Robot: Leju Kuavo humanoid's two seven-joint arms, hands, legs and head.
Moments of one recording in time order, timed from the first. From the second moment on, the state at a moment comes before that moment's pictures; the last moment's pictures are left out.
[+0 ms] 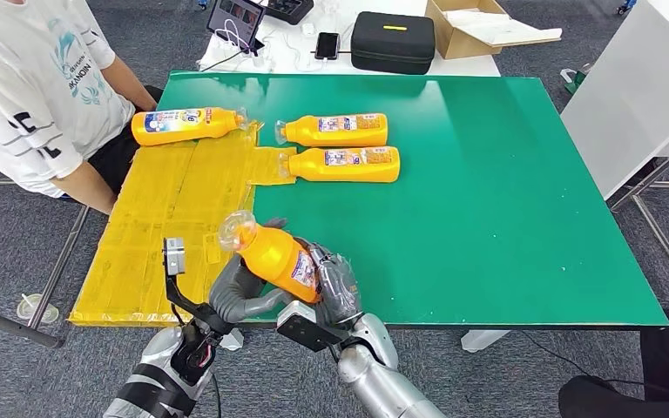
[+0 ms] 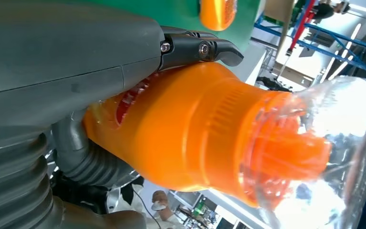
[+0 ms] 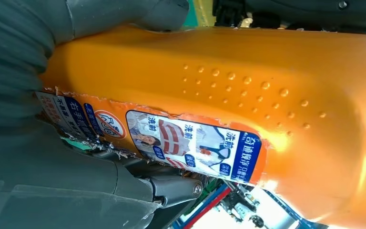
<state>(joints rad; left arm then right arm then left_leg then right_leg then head) -0.28 -0.15 -0.38 -0.87 0.48 -0.71 -0.45 -0.34 0.29 0.47 -0.69 0.59 -0.58 -0.64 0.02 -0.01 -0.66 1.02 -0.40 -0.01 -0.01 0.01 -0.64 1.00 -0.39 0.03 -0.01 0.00</state>
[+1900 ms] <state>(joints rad) -0.23 -0.19 -0.29 -0.91 0.69 -0.59 -0.33 -0.38 0.35 0.53 -0.59 0.64 -0.58 -0.56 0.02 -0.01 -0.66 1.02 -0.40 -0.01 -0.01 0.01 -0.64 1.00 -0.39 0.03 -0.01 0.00</state>
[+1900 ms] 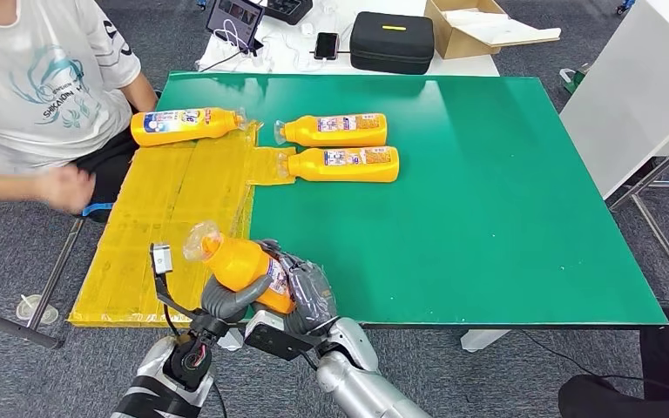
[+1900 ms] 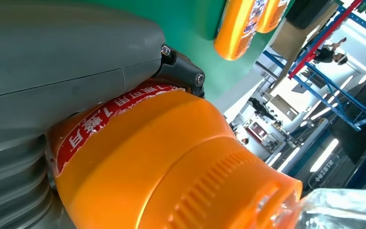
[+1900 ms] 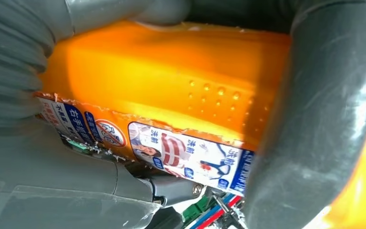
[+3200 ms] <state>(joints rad) -0.46 -0.17 -0.15 -0.89 -0.74 0.66 -0.67 -0.22 0.28 0.47 -1.24 0.46 -0.70 -0.65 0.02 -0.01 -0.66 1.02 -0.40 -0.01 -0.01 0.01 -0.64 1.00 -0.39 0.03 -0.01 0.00</state>
